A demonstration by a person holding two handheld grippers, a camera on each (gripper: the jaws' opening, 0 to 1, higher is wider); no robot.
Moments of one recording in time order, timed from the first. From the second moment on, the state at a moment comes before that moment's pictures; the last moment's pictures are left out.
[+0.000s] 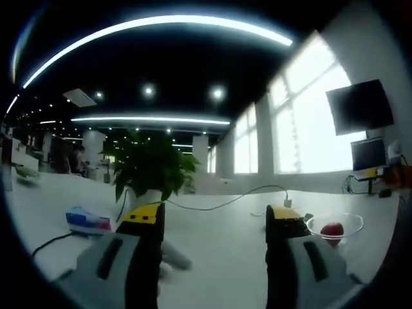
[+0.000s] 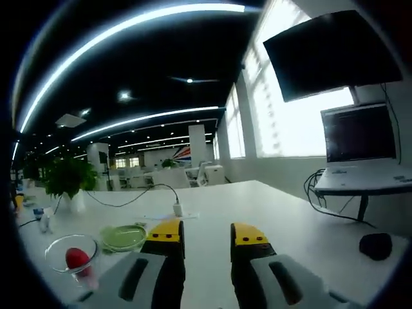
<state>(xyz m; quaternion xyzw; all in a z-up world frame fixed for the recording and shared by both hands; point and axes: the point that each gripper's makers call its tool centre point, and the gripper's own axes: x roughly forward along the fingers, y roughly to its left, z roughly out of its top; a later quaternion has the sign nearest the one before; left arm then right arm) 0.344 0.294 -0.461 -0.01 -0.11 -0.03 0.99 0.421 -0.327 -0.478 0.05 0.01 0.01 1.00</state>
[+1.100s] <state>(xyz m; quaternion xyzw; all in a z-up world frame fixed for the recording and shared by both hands) 0.342 0.295 -0.482 -0.02 -0.09 -0.02 1.00 0.399 -0.340 -0.515 0.05 0.02 0.00 1.00</state>
